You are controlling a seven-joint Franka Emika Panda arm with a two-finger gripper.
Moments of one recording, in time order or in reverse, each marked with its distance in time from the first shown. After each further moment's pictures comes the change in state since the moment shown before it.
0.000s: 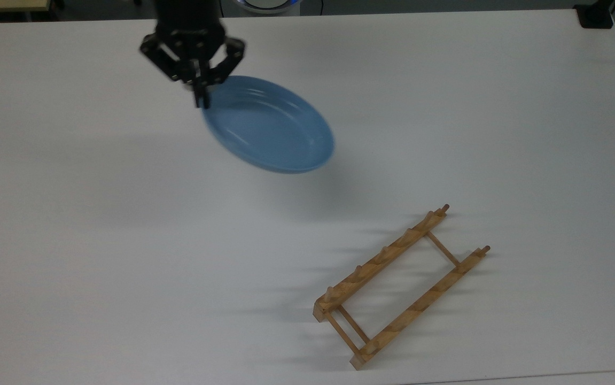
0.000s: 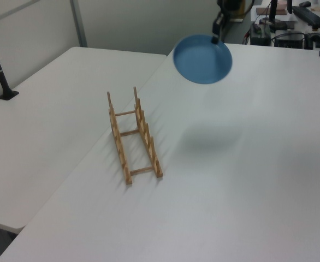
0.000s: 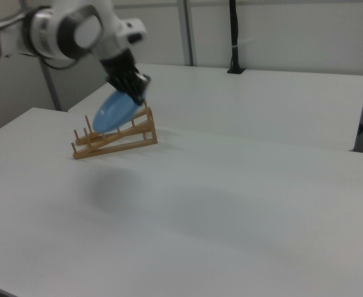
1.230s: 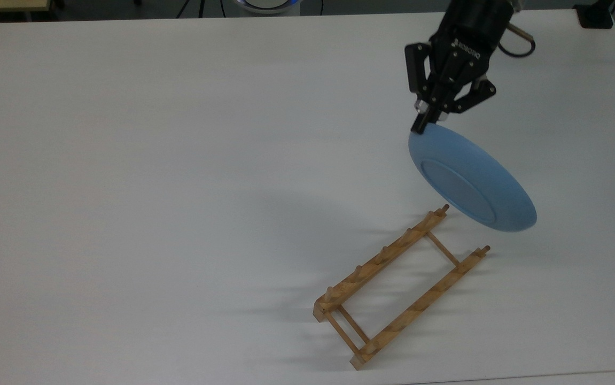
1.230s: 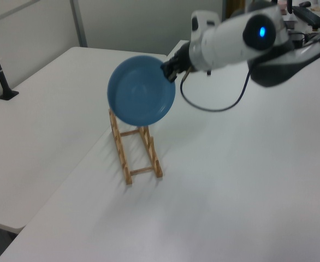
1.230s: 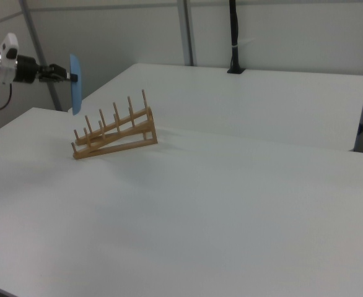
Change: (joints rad) arm 0.423 0.207 0.203 0.021 -1.255 0.054 1.157
